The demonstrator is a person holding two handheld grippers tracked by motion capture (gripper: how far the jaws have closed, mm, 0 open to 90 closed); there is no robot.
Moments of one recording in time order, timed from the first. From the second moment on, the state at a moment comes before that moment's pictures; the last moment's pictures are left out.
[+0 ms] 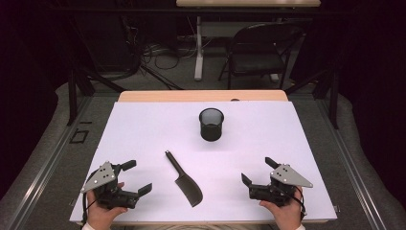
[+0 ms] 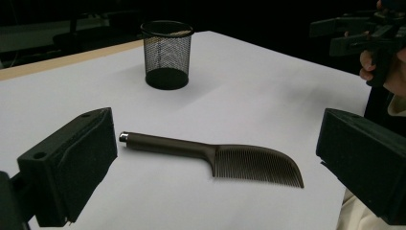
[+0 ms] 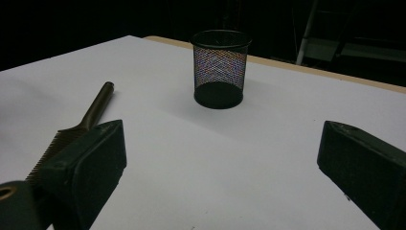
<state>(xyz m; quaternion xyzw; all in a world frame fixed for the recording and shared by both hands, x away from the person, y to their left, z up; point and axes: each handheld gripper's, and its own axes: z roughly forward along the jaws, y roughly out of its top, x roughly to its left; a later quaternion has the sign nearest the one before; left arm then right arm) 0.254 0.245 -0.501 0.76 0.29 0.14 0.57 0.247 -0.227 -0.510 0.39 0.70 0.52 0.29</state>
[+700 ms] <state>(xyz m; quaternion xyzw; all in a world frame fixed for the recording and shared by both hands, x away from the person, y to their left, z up) 0.273 0.238 -0.488 0.75 0.32 0.14 0.57 0.248 -0.229 -0.511 0.40 0.70 0.52 0.29</state>
